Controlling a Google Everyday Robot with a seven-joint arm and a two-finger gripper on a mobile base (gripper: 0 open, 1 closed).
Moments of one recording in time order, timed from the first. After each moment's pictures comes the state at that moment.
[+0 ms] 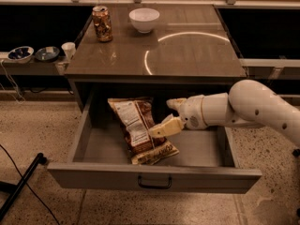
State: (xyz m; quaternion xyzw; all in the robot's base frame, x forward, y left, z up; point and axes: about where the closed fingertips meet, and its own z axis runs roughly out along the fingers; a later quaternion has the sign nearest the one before) arm 0.545 -0.046 0.745 -0.43 0.76 0.31 0.39
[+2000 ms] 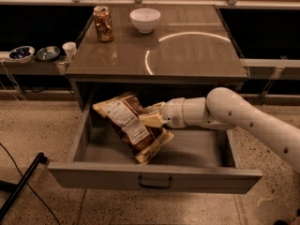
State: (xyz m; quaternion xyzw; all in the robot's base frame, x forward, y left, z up) arm 0.584 0.010 0.708 -0.43 0.72 0.36 0.42
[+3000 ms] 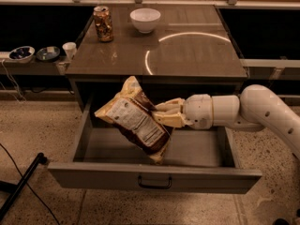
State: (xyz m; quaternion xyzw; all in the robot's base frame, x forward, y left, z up) arm 0.522 -0.028 0.790 -0.48 0.60 0.43 0.47
